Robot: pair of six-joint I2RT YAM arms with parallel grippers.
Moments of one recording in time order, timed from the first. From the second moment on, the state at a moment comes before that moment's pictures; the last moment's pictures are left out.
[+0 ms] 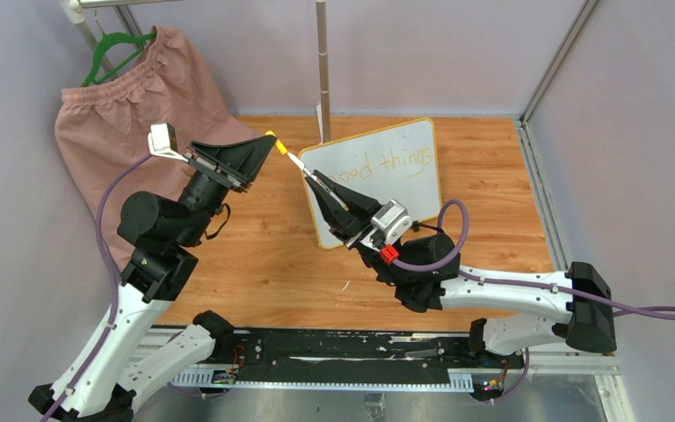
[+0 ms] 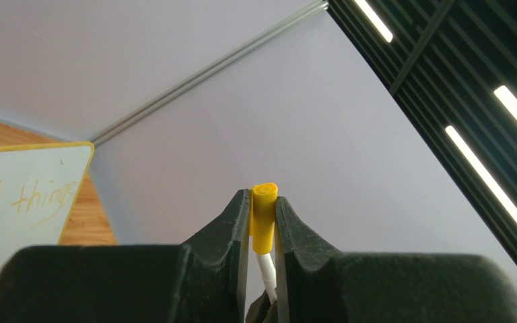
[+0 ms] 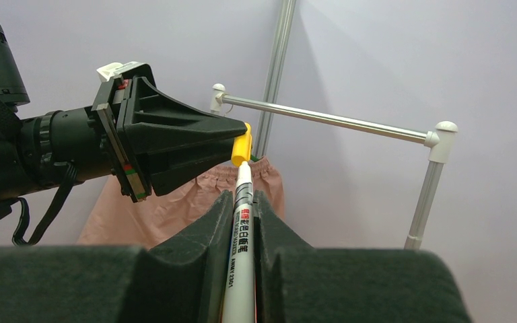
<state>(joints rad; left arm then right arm) -0.54 0.74 1.05 0.11 0.03 -1.18 1.34 1.25 0.96 1.09 0.29 -0.54</state>
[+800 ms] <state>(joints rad) -0.54 0.74 1.05 0.11 0.03 -1.18 1.34 1.25 0.96 1.09 0.28 -0.54</state>
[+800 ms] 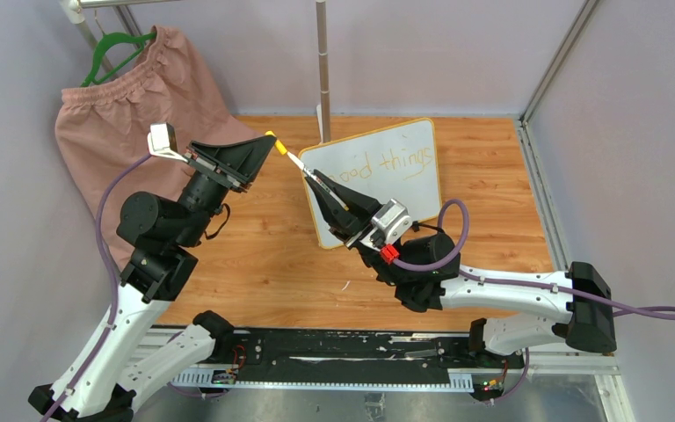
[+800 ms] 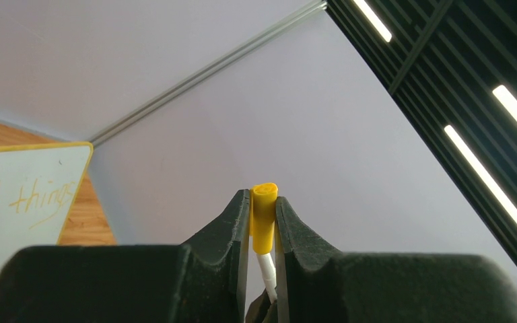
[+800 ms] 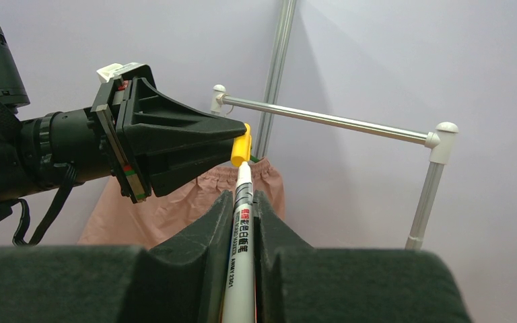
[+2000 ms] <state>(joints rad) -0.54 0.74 1.05 0.12 0.05 -1.20 1.34 1.32 1.03 1.11 0.28 -0.53</state>
